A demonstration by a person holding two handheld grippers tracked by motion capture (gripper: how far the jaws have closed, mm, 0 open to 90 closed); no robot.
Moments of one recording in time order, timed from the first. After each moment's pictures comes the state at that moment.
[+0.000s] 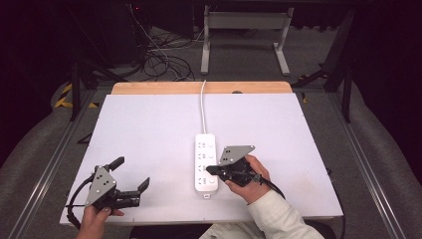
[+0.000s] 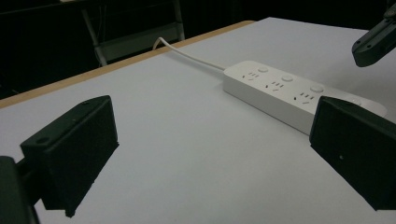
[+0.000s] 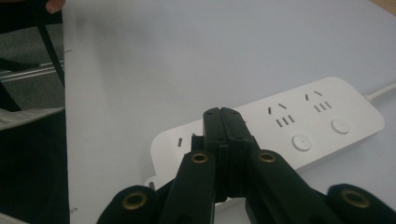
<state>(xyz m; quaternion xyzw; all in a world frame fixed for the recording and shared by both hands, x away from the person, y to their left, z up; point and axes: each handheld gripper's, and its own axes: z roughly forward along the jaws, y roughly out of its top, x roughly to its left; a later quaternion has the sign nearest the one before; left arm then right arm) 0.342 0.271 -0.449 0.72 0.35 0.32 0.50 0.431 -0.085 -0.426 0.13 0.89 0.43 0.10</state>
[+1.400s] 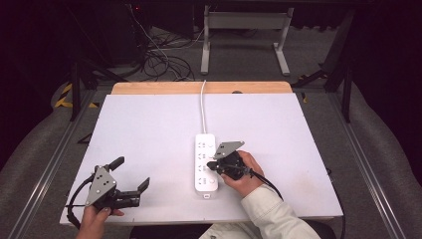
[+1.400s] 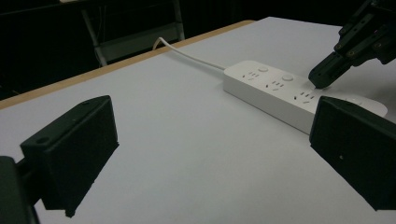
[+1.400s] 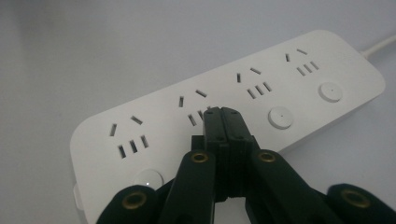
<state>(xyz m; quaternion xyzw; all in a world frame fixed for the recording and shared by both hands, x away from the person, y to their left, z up) 0.342 0.271 -0.449 0.72 0.35 0.32 0.50 0.461 -0.074 -0.457 0.17 0.90 0.38 0.11</state>
